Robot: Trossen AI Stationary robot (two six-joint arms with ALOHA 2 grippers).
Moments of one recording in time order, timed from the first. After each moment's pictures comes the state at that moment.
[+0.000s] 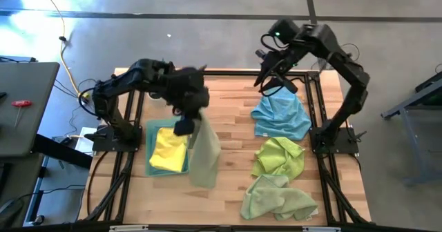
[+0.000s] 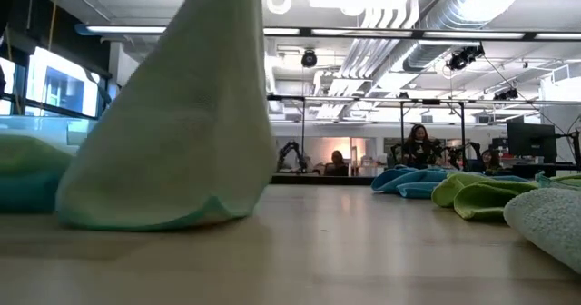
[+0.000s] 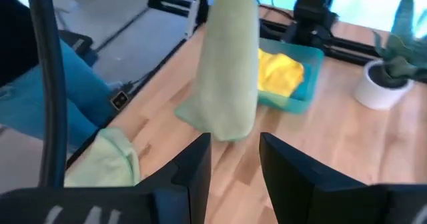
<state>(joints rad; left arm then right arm) 0.13 1.76 2.32 -1.57 0.14 -0.02 -0.55 1.66 2.14 -1.50 -0.86 -0.81</state>
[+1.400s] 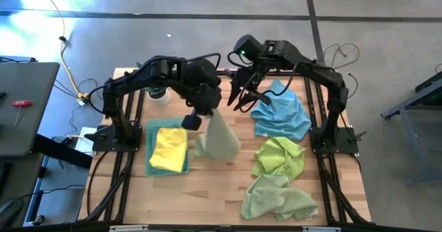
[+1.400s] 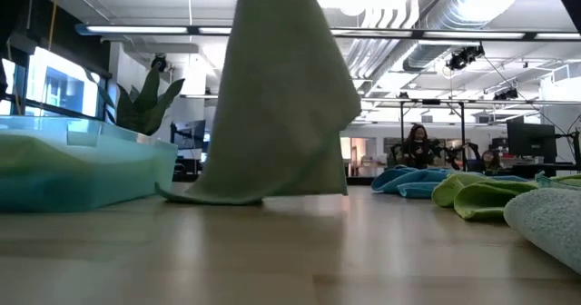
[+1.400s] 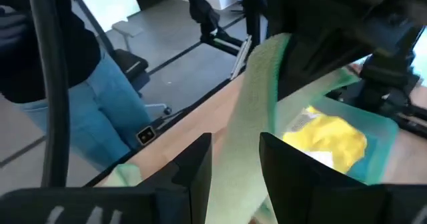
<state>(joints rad) 0.20 1.83 2.32 -1.43 0.26 0.36 -0.37 1.85 2.14 -1.21 -1.05 -0.74</state>
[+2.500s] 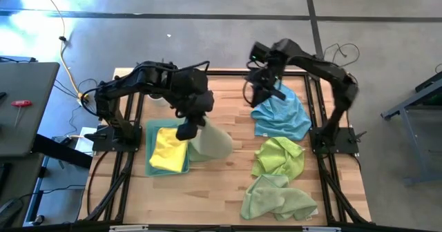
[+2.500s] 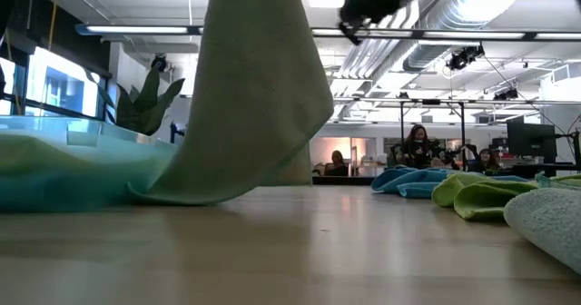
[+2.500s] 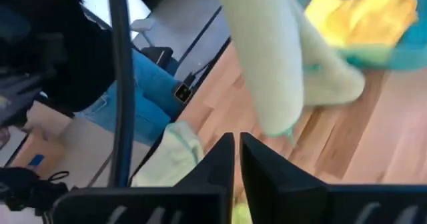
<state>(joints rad) 0.10 1.78 2.32 -1.49 0.24 -0.03 -0.55 1.76 1.78 -1.51 -1.10 -0.93</state>
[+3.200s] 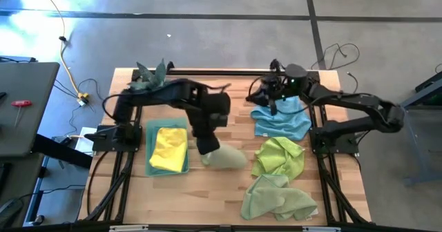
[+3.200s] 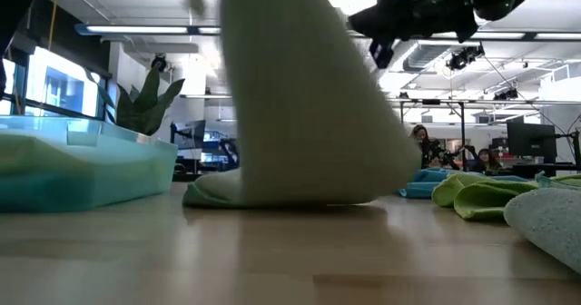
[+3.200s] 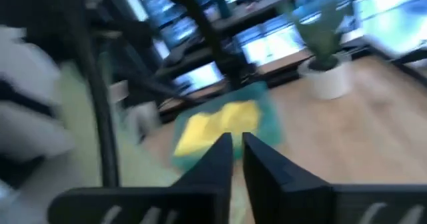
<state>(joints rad) 0.06 1.97 2.32 -1.59 0.50 -0.51 -0.49 1.18 0.73 0.26 -0.69 0.29</state>
